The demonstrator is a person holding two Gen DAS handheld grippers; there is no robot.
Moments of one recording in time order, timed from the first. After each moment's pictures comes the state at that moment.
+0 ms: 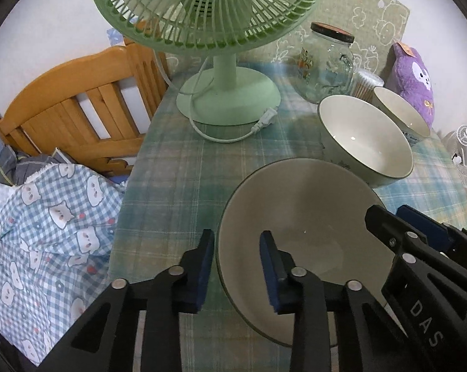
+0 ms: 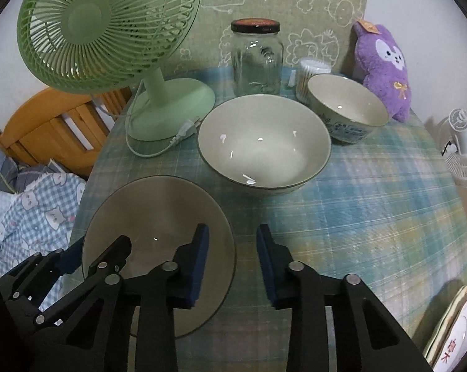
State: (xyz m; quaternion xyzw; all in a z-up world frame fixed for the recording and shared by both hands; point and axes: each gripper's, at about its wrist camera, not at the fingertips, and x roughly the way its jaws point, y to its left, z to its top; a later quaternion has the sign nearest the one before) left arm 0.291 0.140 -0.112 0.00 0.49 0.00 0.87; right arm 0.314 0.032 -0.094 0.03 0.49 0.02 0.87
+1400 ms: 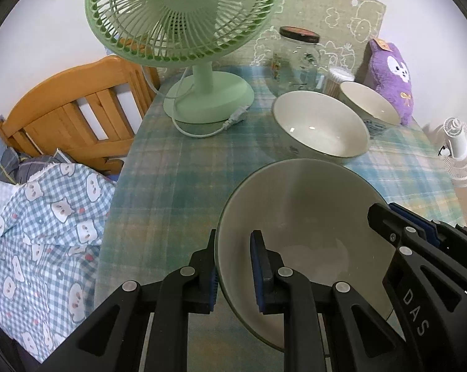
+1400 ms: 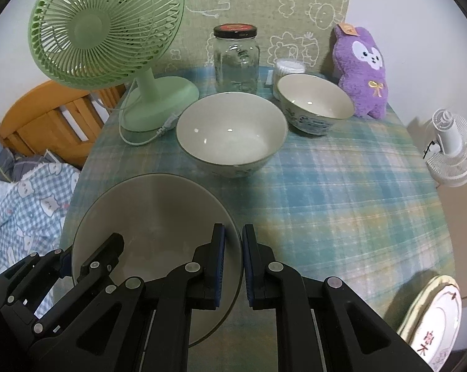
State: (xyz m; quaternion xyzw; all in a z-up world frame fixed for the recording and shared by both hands) left arm 0.253 0.097 -0.087 0.01 0.49 0.00 0.87; right arm 0.275 0.002 -0.070 0.01 0.49 0.01 0.87
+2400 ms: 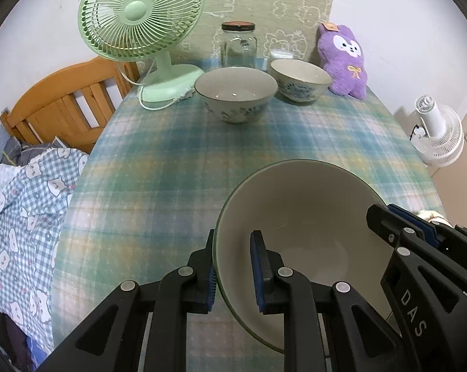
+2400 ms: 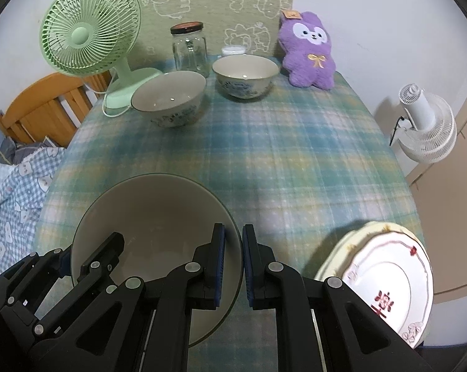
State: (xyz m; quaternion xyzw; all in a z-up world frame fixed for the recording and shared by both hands) left arm 0.159 -0.003 -0.081 0.00 0.49 0.00 0.87; right arm 0.171 -0.095 -0.061 0.00 0.49 0.00 0.87
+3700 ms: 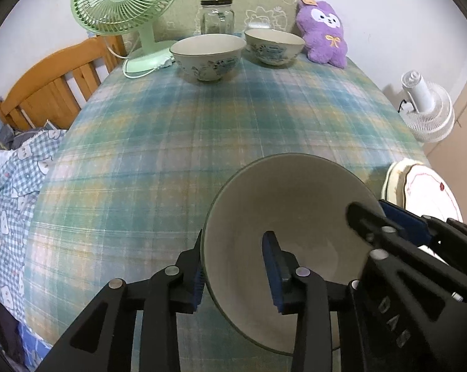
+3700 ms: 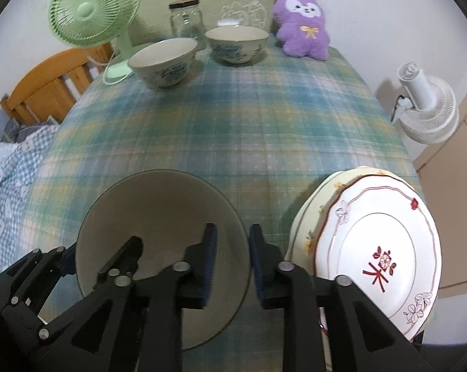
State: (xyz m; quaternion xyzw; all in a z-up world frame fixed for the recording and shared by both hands) left arm 0.113 -0.039 -0.111 0.00 0.51 -0.02 0.86; right arm 0.126 -0.122 -0.096 0.00 0.52 0.02 0.86
